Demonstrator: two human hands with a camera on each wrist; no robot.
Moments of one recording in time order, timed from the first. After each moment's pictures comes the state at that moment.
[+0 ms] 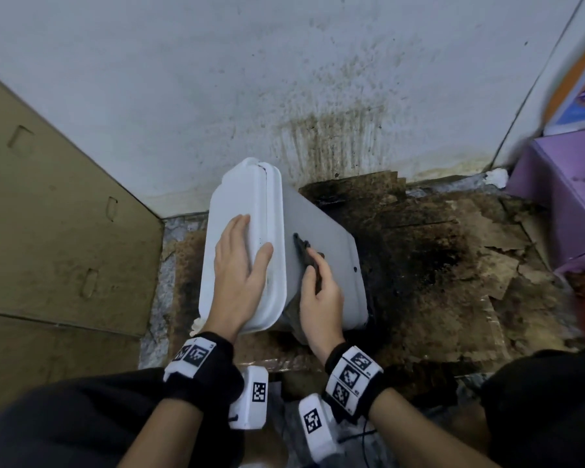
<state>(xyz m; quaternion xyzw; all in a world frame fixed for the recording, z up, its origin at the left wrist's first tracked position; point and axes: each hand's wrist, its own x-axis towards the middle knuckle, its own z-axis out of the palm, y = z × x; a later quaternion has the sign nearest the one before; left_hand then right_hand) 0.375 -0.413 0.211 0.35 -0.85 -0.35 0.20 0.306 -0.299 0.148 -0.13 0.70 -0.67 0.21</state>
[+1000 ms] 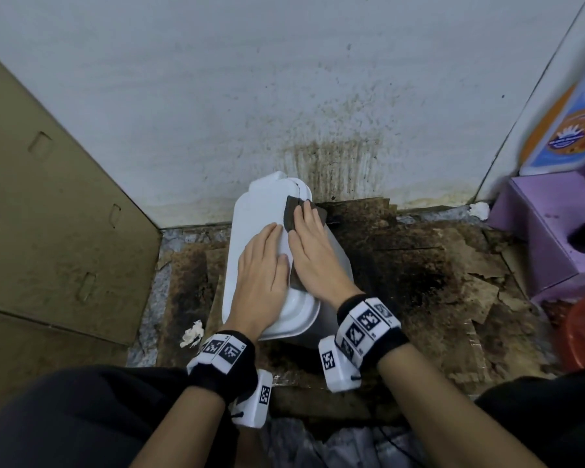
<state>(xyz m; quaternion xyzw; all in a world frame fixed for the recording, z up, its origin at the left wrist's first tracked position) 0.355 -0.396 0.208 0.28 -0.91 -0.26 0.19 0.234 -0.326 0.218 -0.43 0.76 -0.42 0.23</state>
